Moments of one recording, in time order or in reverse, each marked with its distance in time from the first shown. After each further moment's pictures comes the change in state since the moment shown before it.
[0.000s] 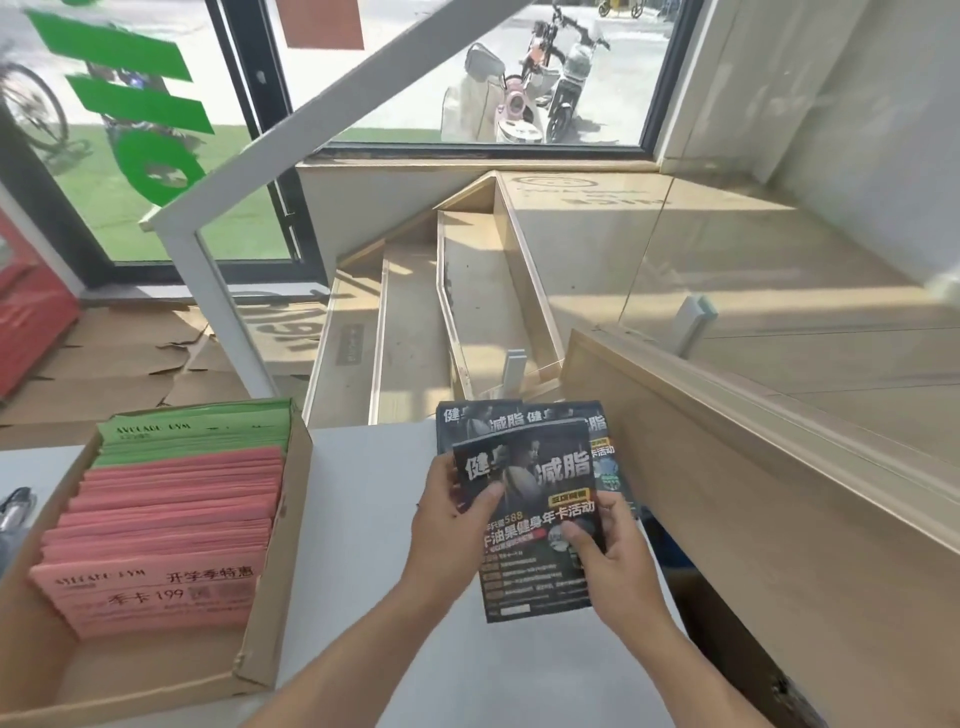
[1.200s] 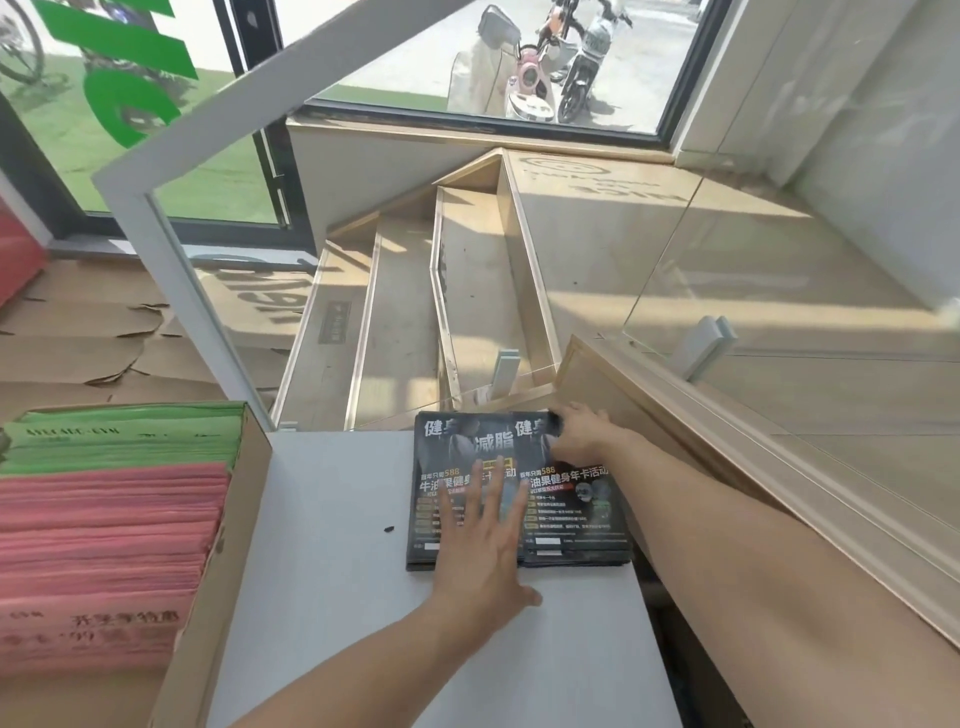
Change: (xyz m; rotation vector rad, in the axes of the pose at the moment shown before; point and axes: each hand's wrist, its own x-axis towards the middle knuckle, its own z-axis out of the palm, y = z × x) left_hand 0.073 -0.065 0.066 1.416 -0.342 0.238; right_hand 0.265 -0.024 -0.011 -1.326 -0.372 0.229
